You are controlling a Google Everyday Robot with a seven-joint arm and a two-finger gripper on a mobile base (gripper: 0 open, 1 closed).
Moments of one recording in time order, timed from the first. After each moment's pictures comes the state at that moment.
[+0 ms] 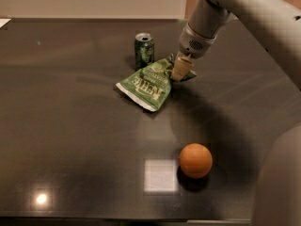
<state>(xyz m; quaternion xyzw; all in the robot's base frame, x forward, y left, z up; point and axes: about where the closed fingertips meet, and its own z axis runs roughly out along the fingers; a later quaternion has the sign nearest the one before) 0.635 -0.090 0.862 -0.60 0.78 0.09 0.15</state>
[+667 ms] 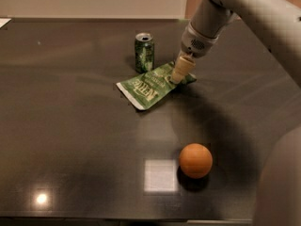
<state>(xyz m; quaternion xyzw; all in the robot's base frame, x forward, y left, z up) 0.640 -0.094 0.862 -0.59 0.79 0.09 0.16</state>
